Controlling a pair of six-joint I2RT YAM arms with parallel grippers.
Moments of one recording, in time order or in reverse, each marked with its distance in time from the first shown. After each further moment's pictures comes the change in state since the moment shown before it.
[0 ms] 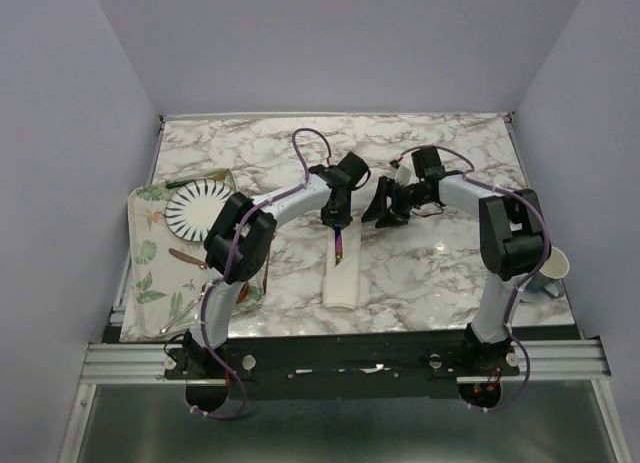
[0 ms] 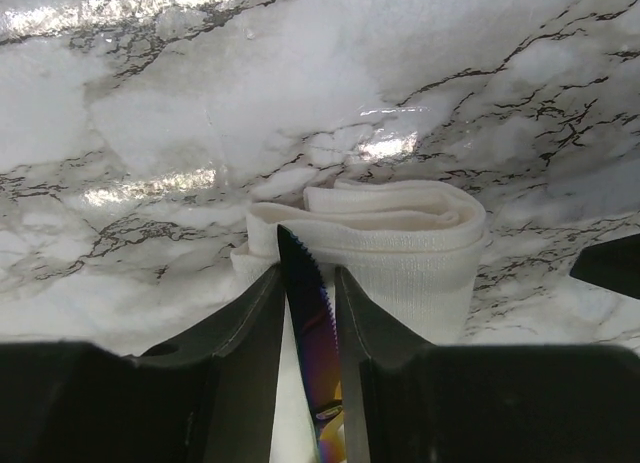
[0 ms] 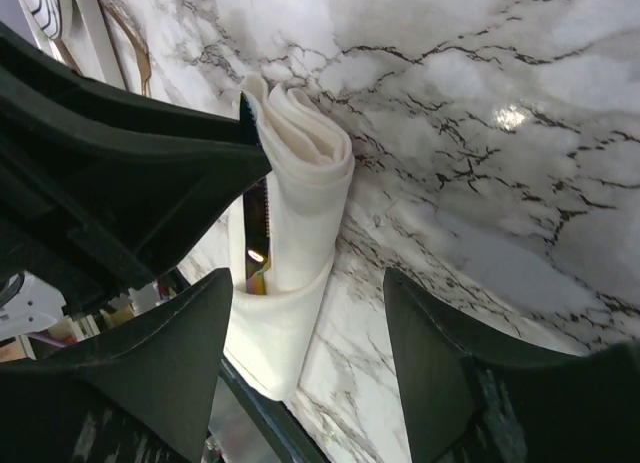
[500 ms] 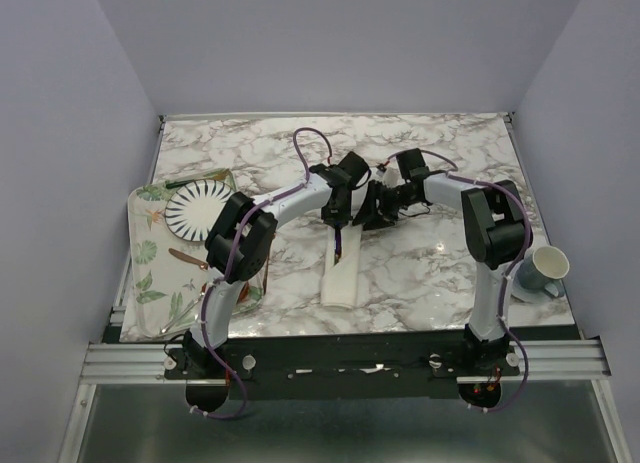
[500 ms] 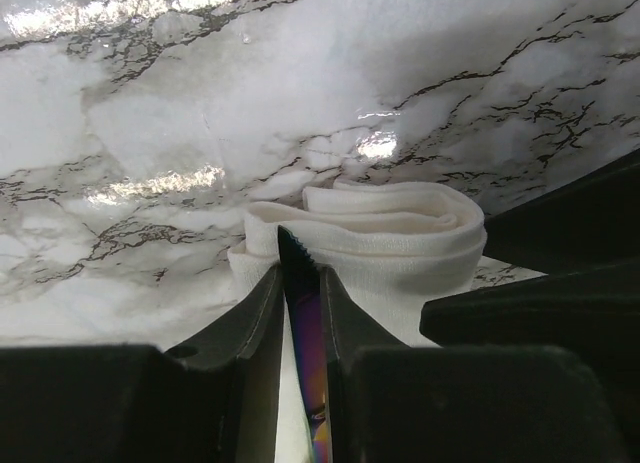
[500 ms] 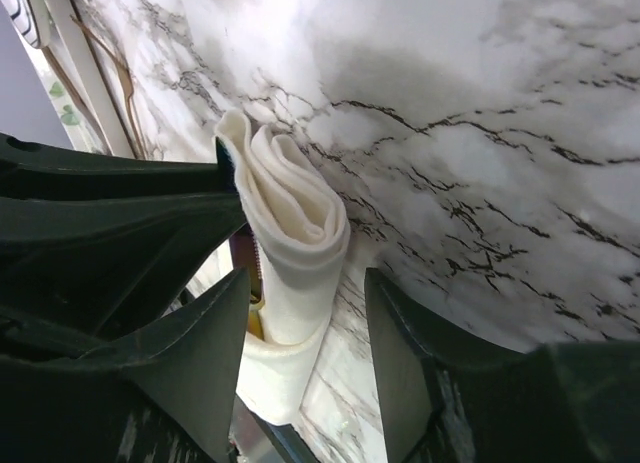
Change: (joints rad) left arm 0.006 0.014 0.022 -0.014 0.002 0.015; right arm 0.058 0.143 0.085 0.027 0.002 0.051
